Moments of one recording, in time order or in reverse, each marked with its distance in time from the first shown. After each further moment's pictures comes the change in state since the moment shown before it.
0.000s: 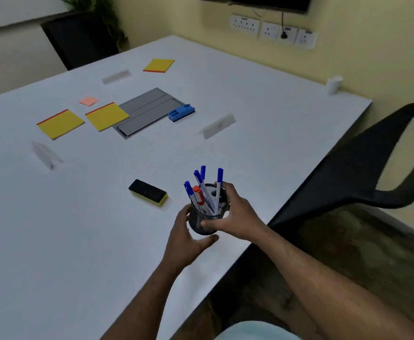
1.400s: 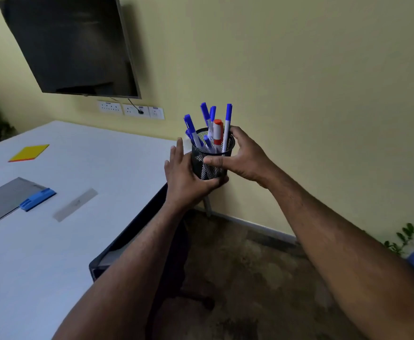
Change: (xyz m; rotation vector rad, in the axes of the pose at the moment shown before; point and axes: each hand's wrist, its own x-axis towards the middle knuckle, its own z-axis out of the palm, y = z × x) left_hand 0.041 0.457 0.370 0.239 0.094 0.728; right_hand -0.173 0.044 -0.542 -0.087 0.585 -0.151
